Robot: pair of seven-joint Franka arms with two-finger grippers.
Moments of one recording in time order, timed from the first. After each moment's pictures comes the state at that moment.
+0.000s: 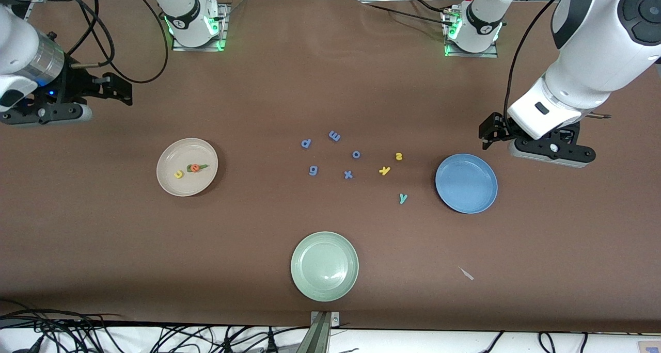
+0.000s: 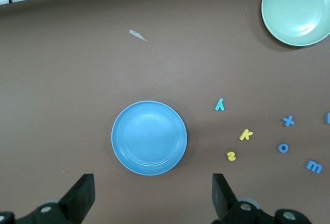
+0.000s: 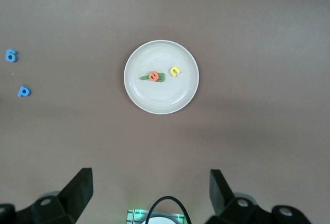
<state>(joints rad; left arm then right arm) -0.03 0.17 -0.24 -1.54 0.07 1.77 -0.09 0.14 0.05 0.01 -1.57 -0.03 1.48 0.01</state>
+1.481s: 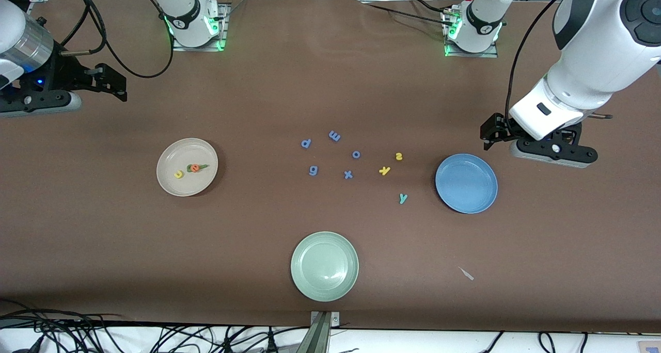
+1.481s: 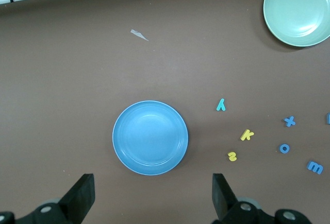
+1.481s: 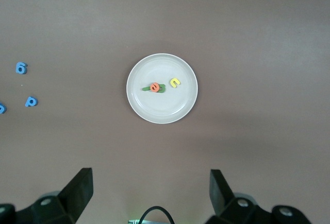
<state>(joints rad) -0.02 0.17 -0.24 -1.54 0.07 1.77 -0.09 0.14 0.02 0.00 -1.56 -0.02 1.51 0.00</state>
